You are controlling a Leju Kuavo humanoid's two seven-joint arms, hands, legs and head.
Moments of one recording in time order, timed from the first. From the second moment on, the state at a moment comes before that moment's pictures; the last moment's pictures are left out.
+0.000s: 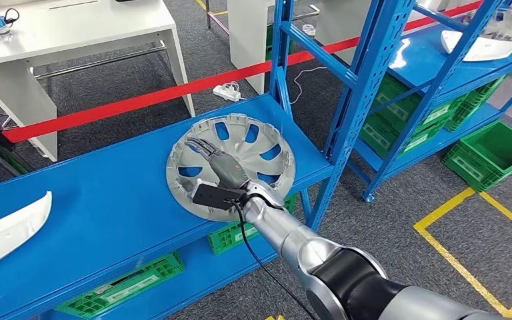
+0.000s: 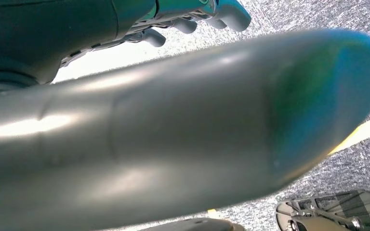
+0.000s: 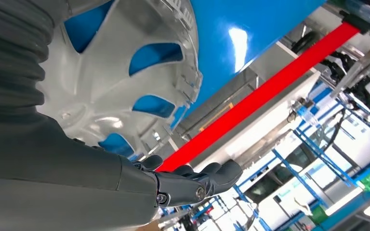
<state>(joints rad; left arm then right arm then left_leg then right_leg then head) -0.06 -0.19 0.65 -0.19 -1.26 0.41 0.14 -0.59 0.15 0.13 -0.51 0.75 0.09 -0.62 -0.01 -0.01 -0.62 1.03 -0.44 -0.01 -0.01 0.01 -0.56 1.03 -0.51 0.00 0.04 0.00</state>
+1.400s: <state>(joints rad) -0.06 -0.21 0.66 -0.19 -1.22 0.47 0.09 -0.61 0.21 0.30 -0.52 0.94 -0.11 -0.26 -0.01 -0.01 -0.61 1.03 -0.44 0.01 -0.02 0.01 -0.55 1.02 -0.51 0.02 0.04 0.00</state>
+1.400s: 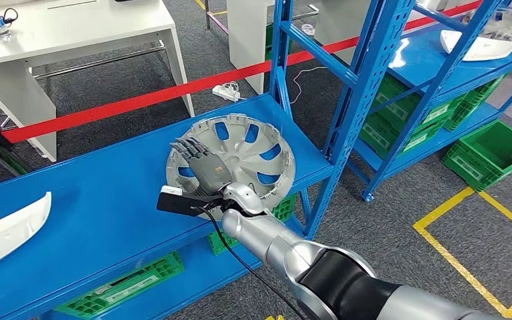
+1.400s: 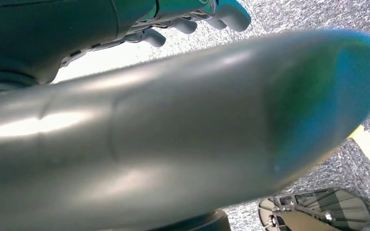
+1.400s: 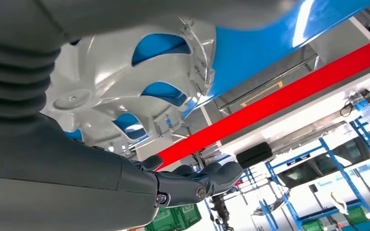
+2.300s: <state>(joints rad) -0.06 -0.21 0.67 -0.19 -1.21 0.46 0.10 -0.60 0.19 0.30 -0.53 0.93 -0.10 -0.29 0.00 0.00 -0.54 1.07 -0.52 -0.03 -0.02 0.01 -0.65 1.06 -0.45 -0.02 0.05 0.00</state>
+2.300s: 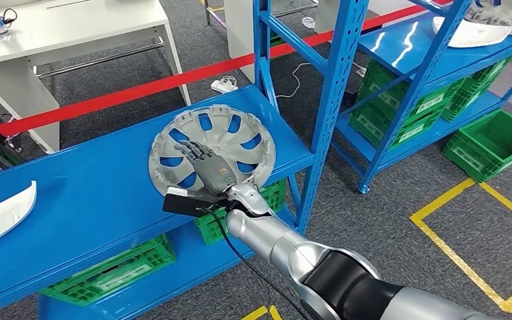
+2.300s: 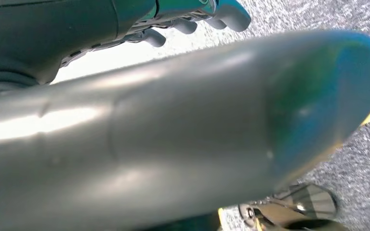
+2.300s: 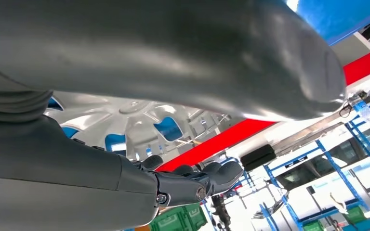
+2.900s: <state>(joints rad) -0.06 -0.21 0.68 -0.19 -1.23 0.45 0.11 -0.60 0.20 0.30 -0.52 0.95 -0.11 -0.28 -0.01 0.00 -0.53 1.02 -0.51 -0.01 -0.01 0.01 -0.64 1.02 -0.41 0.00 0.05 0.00</state>
